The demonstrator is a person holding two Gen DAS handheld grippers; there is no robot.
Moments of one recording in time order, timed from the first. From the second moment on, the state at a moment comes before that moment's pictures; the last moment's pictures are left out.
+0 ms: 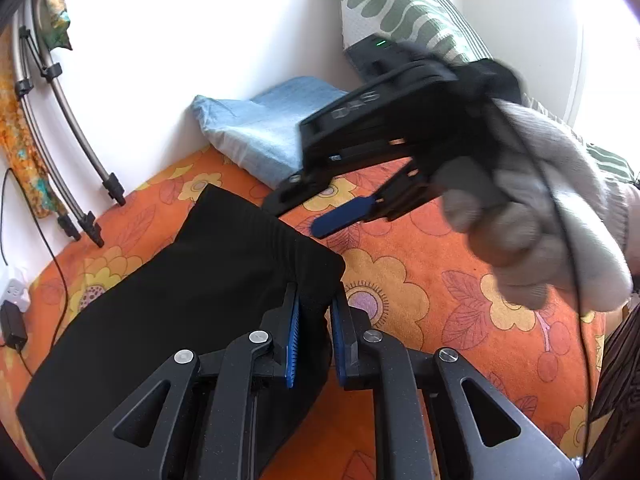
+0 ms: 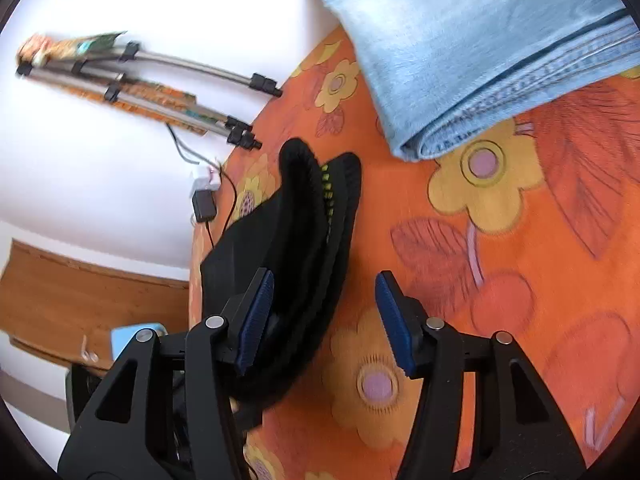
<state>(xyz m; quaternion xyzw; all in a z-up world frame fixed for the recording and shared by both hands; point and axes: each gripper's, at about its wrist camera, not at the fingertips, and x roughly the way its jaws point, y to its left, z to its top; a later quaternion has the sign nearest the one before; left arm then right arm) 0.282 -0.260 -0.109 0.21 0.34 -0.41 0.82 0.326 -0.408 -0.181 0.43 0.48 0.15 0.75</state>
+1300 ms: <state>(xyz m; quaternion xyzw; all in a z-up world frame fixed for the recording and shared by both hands) 0.289 -0.249 -0.100 0.18 0.34 -0.42 0.82 0.362 -0.384 -0.200 0.46 0.45 0.17 0.75</state>
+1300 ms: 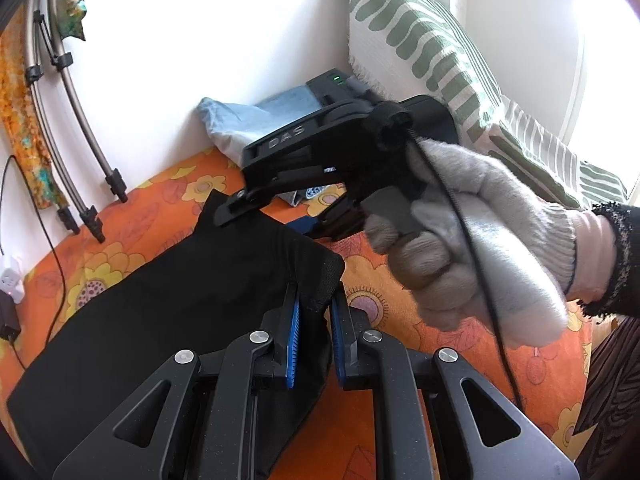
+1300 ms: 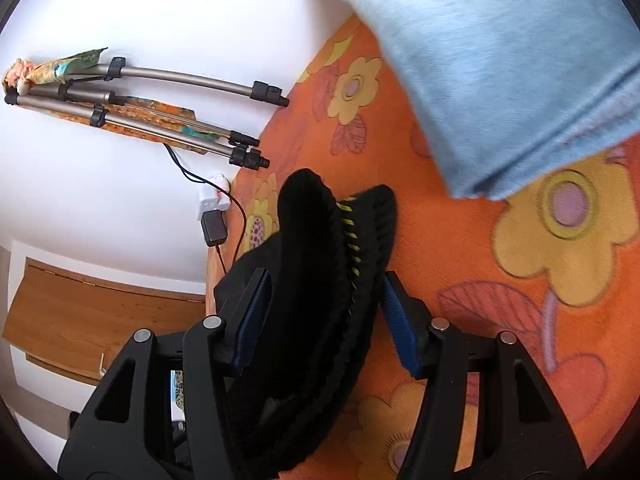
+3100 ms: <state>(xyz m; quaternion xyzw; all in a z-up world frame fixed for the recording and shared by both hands) 0.307 0.113 -0.131 -0.16 0.41 -0.20 0.87 0.433 0.038 -0.137 0.19 0.52 0.21 0.80</state>
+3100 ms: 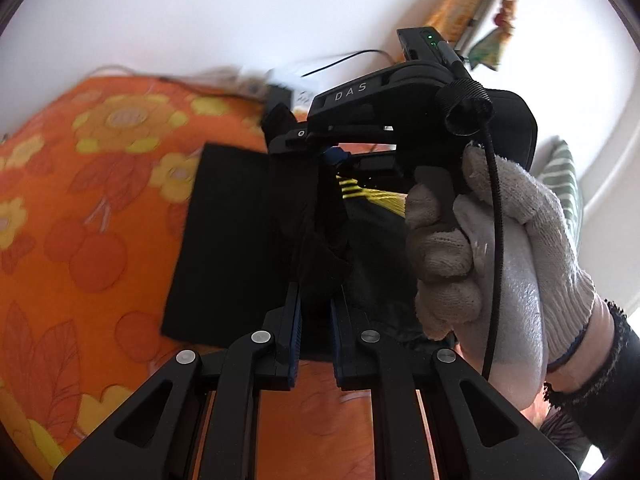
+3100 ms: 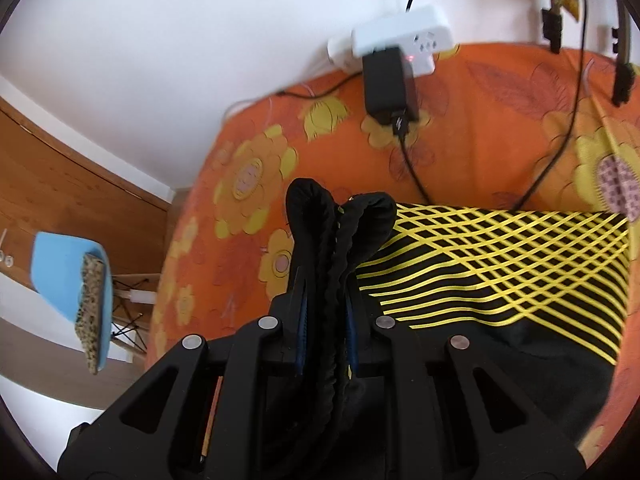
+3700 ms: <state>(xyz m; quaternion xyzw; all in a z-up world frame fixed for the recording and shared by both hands) 0.295 0.153 -0.111 -0.13 0.40 -0.12 0.90 0.438 0.049 -0.119 0.24 0.49 0.29 0.78</state>
